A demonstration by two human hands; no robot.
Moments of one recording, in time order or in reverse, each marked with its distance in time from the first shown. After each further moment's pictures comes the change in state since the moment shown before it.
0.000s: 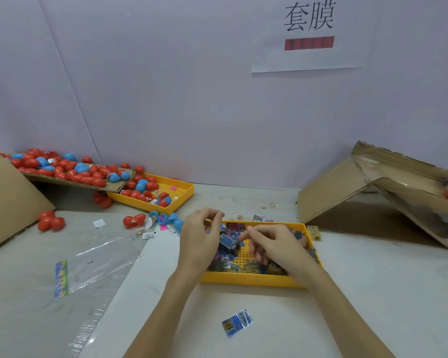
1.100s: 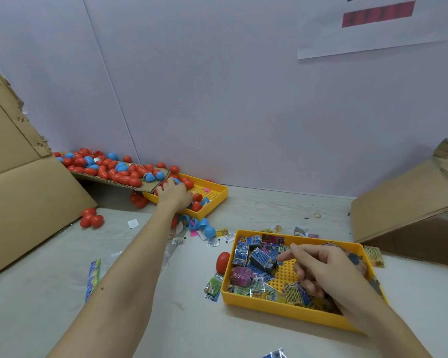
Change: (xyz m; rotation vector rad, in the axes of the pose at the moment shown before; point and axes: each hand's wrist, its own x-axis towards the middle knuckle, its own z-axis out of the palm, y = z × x) left_hand 0.195 -0.143 -0.069 1.020 -0.238 -0.355; right_hand 0.012 0.010 -0.003 0.153 -0.035 0.065
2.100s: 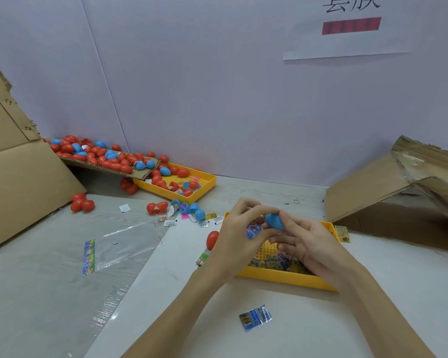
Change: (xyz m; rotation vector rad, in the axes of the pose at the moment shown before) left_hand -0.251 0.101 -0.008 -1.008 0.287 0.821; right_hand -0.012 -0.014 -0.003 0.320 -0.138 -0.035
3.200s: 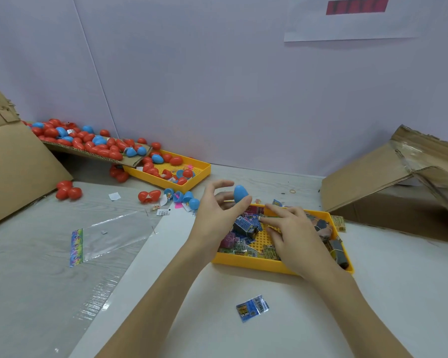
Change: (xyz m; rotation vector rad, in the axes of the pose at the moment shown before) left_hand 0.009 0.002 -0.025 -0.577 0.168 -0.674; right_hand 0.009 0.023 0.014 -1.557 0.247 -0.178
